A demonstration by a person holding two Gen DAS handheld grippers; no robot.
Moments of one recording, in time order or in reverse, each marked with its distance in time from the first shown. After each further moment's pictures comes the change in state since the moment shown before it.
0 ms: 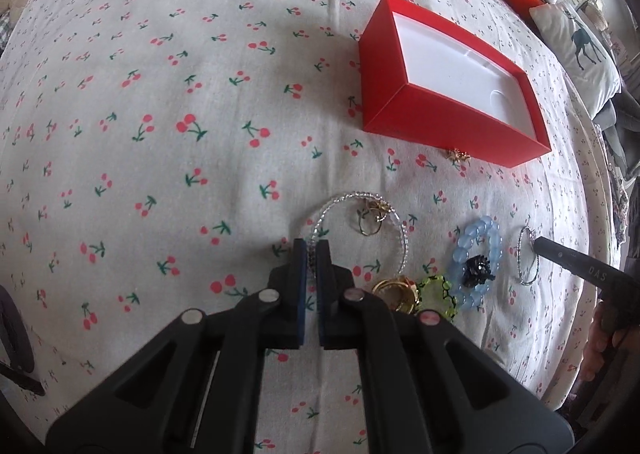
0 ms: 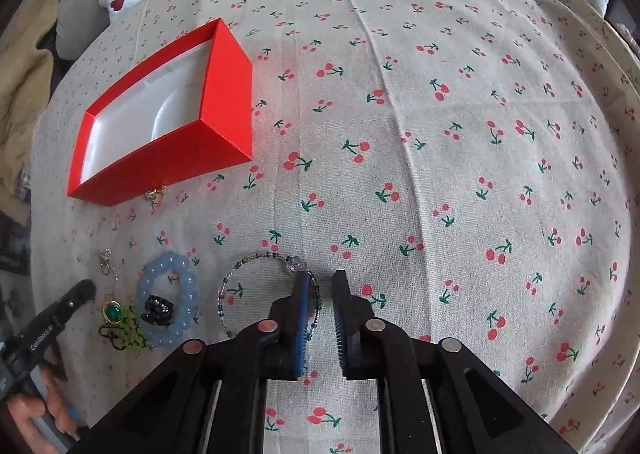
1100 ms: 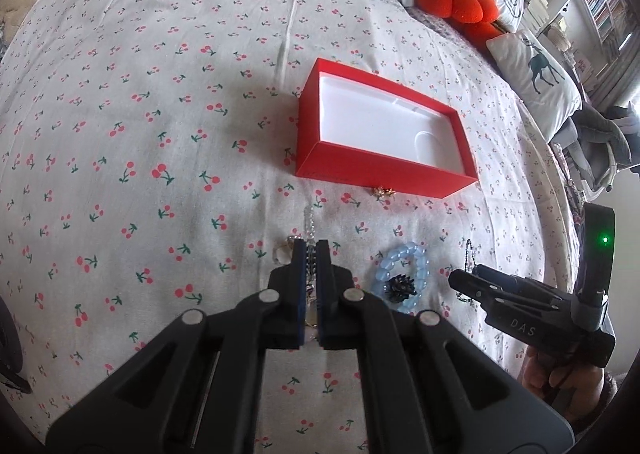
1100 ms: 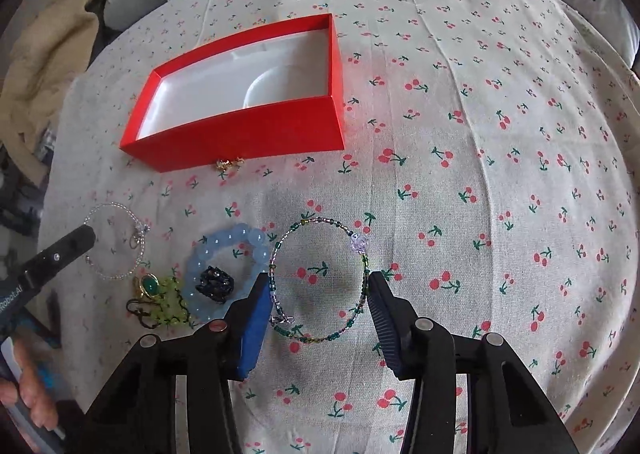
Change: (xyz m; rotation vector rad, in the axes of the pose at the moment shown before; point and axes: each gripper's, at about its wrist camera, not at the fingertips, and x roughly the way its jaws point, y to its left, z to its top) left arm -0.041 -0.032 0.003 0.033 -0.150 -0.132; right arm -0.021 0.051 -0.031 -0.168 -0.077 0.016
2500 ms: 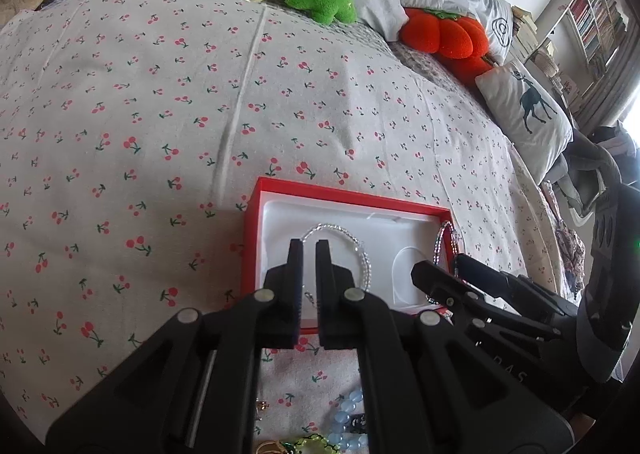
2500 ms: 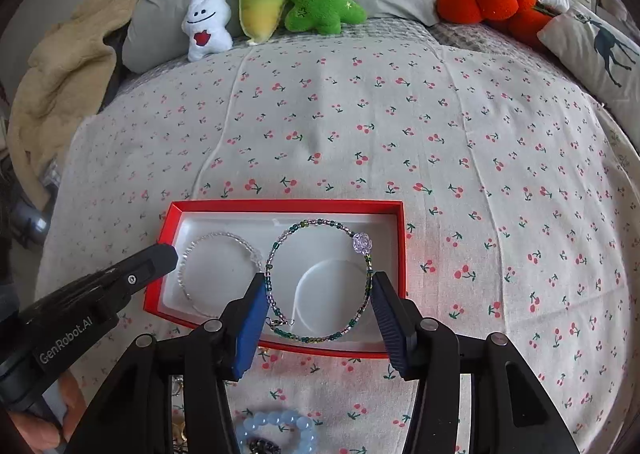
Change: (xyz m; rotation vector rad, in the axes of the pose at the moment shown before) left arm 0.046 -0.021 0.084 0.011 -0.103 -0.061; right arm 0.006 0.036 0.105 -0.088 -0.215 -0.008
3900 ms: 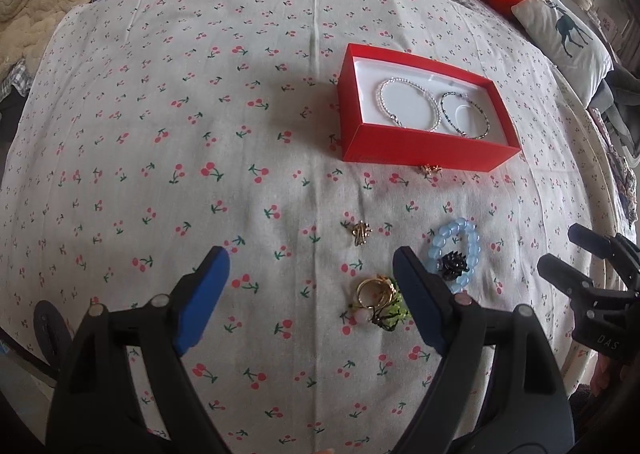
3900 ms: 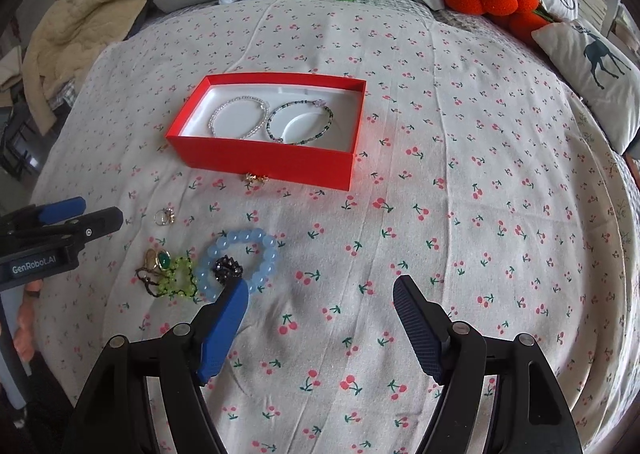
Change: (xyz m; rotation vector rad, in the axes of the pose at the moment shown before) left arm -0.057 0.020 -0.084 0.086 0.162 0.266; right arm -0.072 -0.011 -0.106 -0.150 0.116 -0.060
